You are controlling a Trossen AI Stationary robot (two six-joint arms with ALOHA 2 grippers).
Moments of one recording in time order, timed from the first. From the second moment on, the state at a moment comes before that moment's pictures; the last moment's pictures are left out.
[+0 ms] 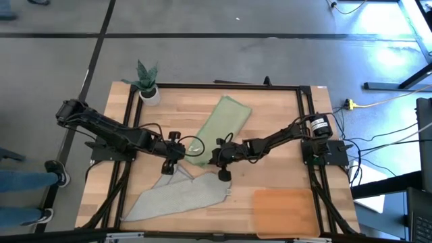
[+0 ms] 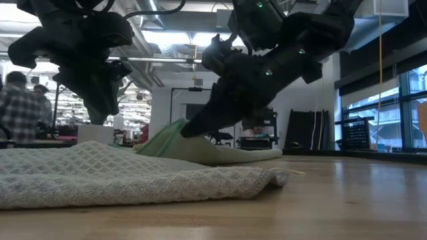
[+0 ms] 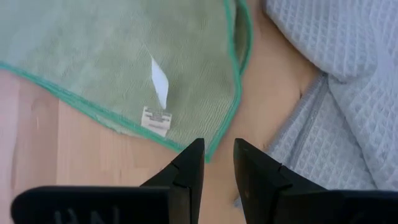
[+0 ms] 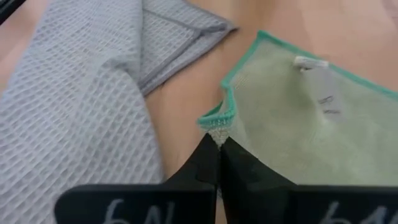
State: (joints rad) left arm -0.25 1.23 0.67 -0.46 -0.20 -0.08; right arm 0.14 1.98 1.02 0.37 0.00 0.07
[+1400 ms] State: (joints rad) left arm -0.25 1.25 0.67 -0.45 -0.17 -0.08; right arm 0.11 1.98 1.02 0.37 0.00 0.07
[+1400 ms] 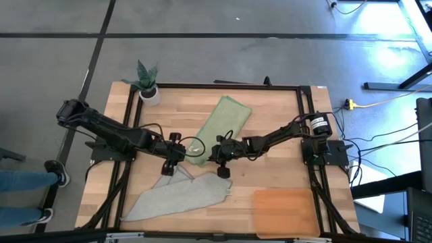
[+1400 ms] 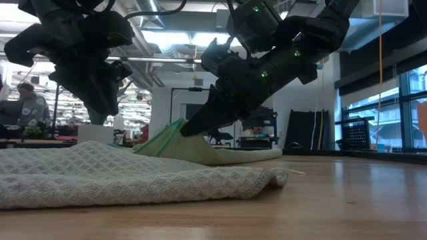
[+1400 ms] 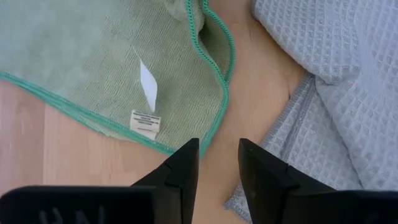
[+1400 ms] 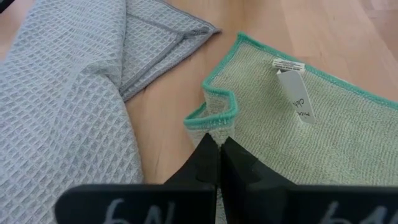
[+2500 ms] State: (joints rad) left arm -0.24 1.46 0.66 -0.24 -0.21 -0.07; right arm 0.06 1.95 1.02 0.42 -0.04 0.31
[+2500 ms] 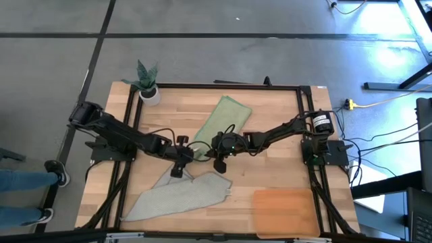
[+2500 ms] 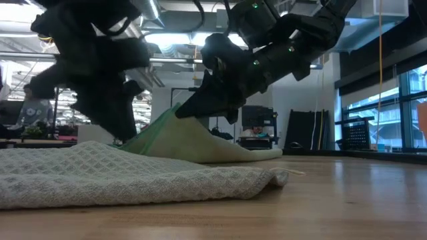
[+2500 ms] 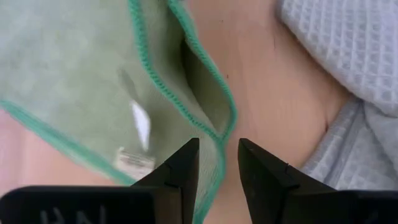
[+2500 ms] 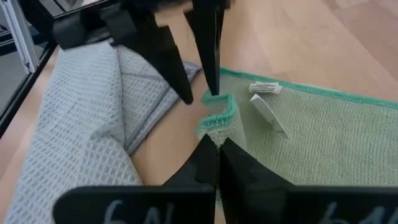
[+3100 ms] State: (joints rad) left arm -0.23 1.62 0.66 -0.16 -0.22 -0.02; right arm 0.06 1.95 1.02 0.43 -0.04 0.31
